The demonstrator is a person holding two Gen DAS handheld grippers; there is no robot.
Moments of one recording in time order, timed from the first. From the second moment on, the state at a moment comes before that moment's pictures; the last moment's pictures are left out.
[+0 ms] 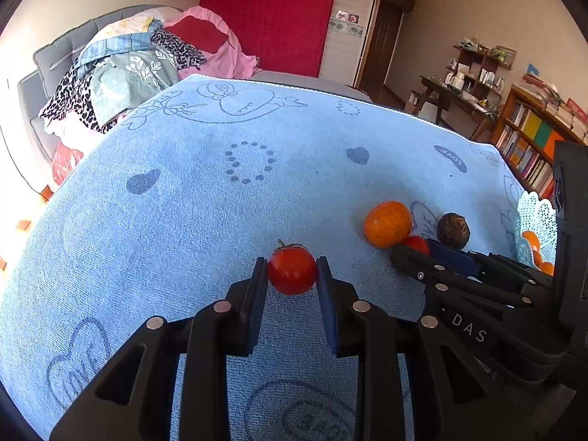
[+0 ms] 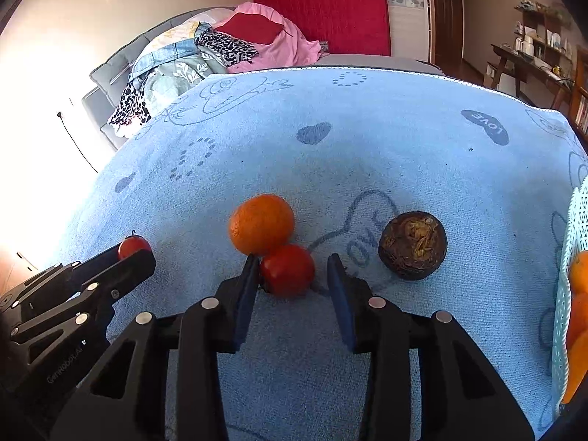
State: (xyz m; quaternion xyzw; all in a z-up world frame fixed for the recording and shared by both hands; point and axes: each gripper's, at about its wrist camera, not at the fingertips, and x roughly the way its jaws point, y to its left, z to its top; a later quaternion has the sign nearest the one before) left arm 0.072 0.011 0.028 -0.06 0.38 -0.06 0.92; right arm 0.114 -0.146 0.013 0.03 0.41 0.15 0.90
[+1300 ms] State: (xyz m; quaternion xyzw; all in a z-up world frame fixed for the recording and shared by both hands) left arm 0.052 -0.018 0.040 -0.04 0.36 -0.12 0.92; right arm 0.014 -0.210 0.049 0.12 0.37 0.10 0.91
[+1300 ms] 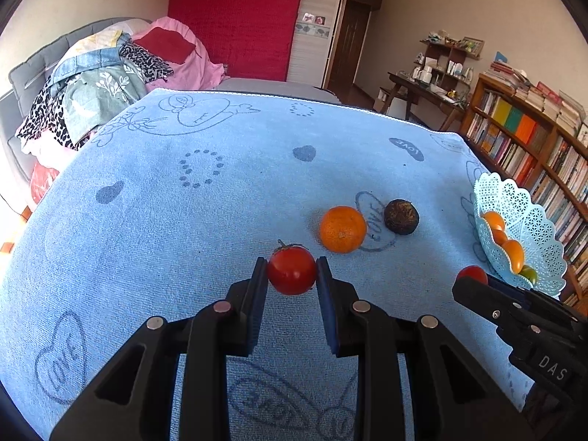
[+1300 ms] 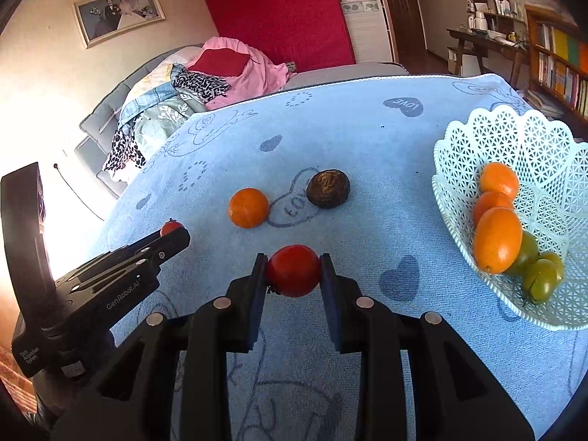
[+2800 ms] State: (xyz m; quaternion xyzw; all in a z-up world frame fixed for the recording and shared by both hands) left arm 0.026 -0.158 0.082 0.06 0.33 -0.21 0.92; right arm -0.071 -0.390 0.071 0.17 0.26 -0.09 0.95
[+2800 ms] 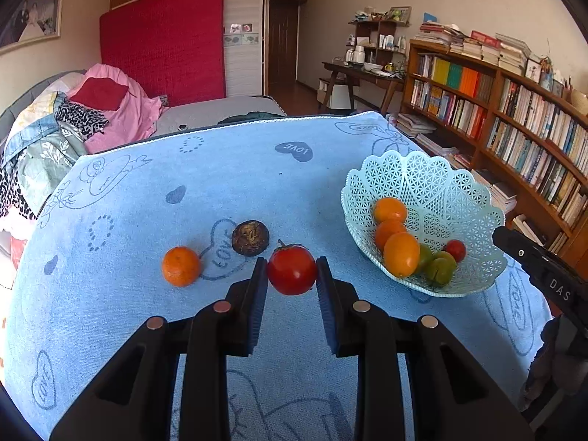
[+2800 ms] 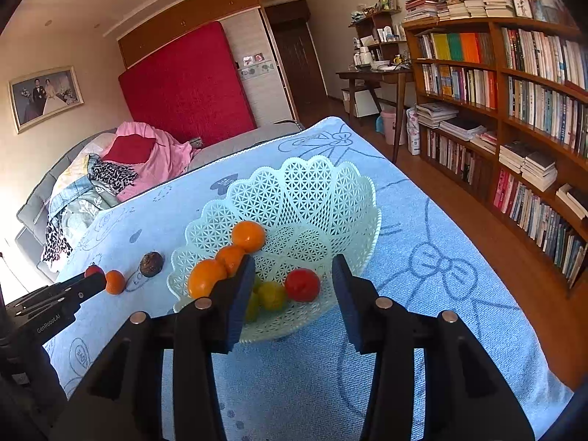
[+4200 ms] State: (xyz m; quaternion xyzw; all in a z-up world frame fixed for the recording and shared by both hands) left arm 0.049 -0.270 0.077 0.09 0.34 -0.29 0.89; right arm -0.083 -0.417 0.063 0.18 0.24 -0.12 0.95
